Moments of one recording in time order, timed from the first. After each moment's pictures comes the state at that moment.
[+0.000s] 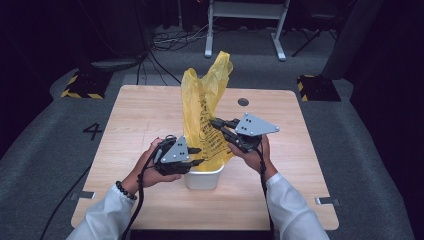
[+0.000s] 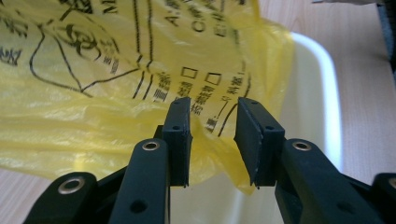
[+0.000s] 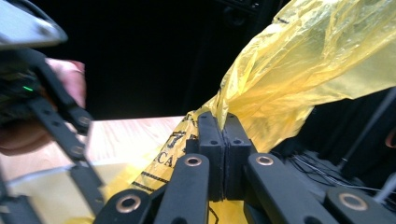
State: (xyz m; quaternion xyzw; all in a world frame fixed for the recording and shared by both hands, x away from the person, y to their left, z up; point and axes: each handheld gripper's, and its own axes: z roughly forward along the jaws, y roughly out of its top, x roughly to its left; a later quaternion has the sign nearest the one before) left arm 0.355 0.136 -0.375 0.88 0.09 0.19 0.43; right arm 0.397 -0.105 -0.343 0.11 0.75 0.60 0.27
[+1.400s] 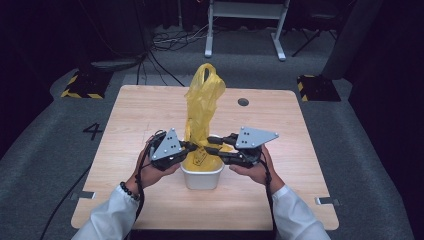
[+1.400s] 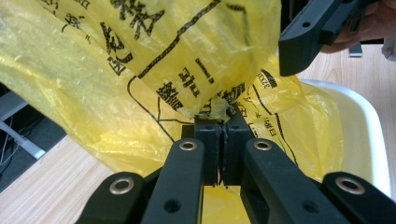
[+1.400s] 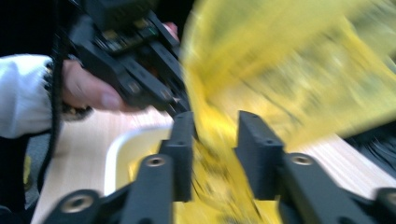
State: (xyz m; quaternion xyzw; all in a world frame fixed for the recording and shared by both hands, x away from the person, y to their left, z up) left arm 0.357 0.149 -0.372 0.82 0.14 0.24 0.50; right arm 0.373 -0.112 -0.358 0.08 0.79 0.59 0.14
